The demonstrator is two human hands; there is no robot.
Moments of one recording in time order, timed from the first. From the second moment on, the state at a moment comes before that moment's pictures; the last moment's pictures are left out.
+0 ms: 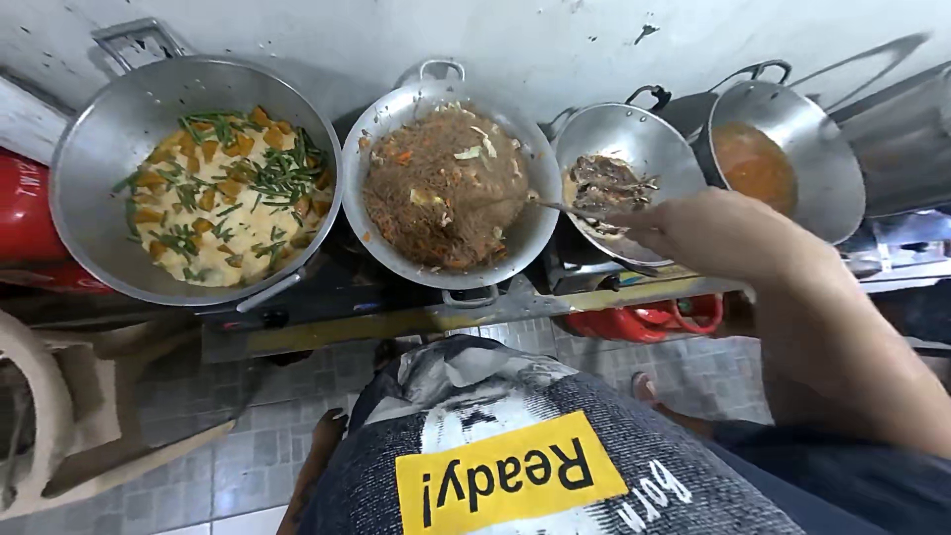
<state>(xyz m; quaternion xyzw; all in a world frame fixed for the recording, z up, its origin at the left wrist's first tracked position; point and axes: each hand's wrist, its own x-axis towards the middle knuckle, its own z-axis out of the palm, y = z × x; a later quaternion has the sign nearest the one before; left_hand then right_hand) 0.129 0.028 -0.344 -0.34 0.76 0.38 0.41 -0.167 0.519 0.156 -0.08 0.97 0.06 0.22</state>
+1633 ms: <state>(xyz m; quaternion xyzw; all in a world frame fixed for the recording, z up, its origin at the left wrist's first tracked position) 0.176 0.085 -0.260 -0.39 0.73 0.42 0.36 -0.265 0.514 0.060 -0.03 0.97 -0.17 0.20</state>
